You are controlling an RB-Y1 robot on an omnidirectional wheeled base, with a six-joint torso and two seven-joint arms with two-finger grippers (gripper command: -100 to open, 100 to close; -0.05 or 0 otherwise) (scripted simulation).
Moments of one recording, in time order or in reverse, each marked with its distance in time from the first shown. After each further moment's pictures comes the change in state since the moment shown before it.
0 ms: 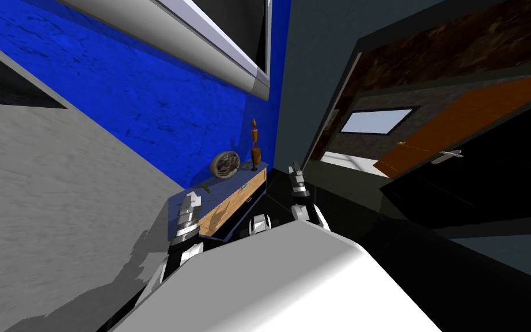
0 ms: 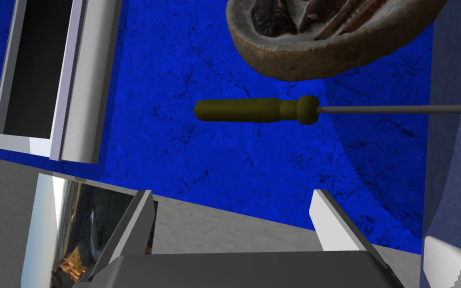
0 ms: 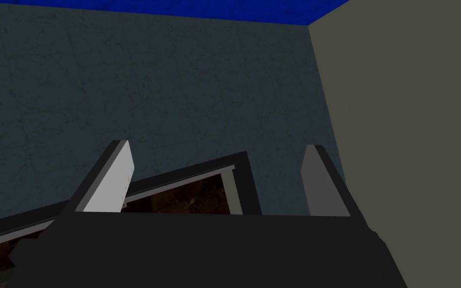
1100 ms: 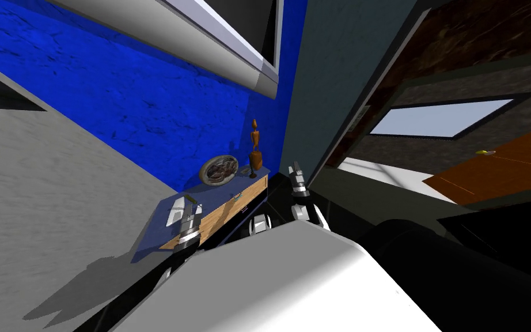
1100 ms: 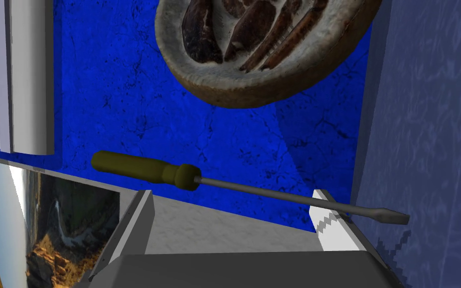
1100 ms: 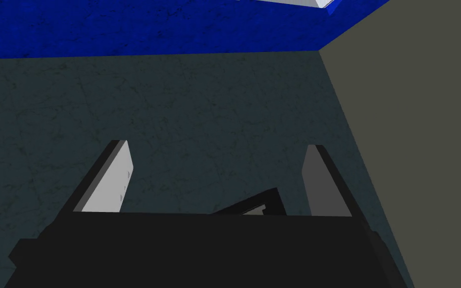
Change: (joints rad) left arm -0.058 -0.009 0.032 0.292 0.004 -0.136 0.074; right arm 0.000 0.000 0.000 0.000 0.000 0.000 0.000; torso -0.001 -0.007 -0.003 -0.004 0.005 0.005
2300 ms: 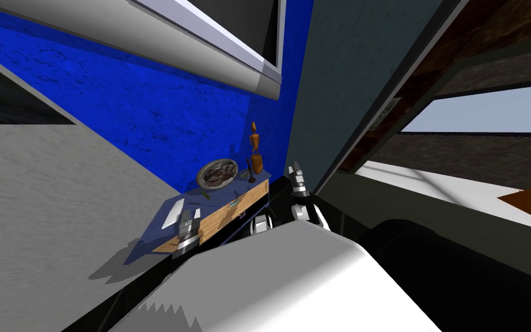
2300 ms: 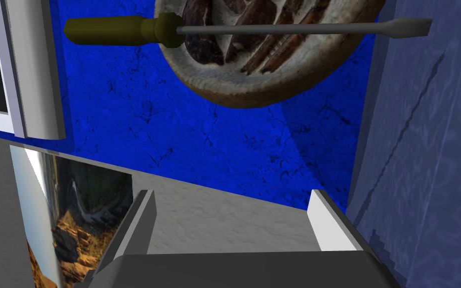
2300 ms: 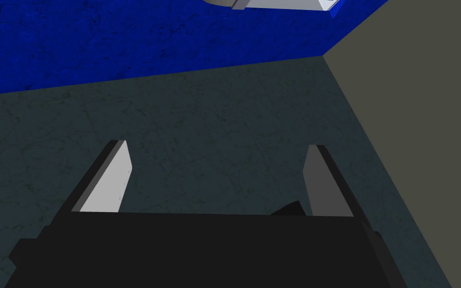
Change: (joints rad) left arm -0.036 -0.010 0.037 0.153 0.006 -0.091 0.032; right arm 0.000 0.000 0.000 0.000 0.000 0.000 0.000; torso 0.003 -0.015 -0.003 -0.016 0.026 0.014
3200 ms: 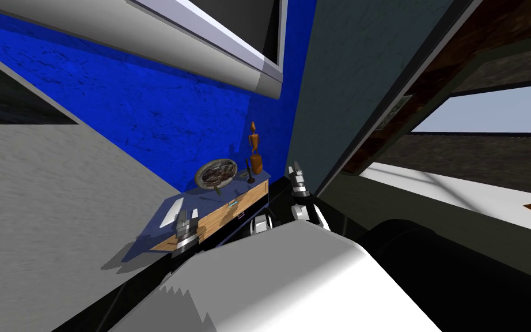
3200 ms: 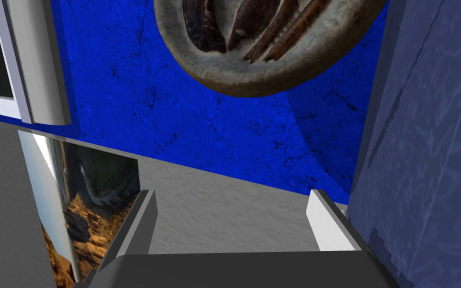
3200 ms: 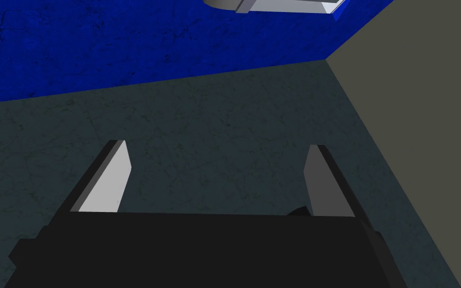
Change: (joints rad) left arm -0.053 0.002 0.034 0.078 0.028 -0.036 -0.008; right arm 0.000 0.000 0.000 0.000 0.000 0.000 0.000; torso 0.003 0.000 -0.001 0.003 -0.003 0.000
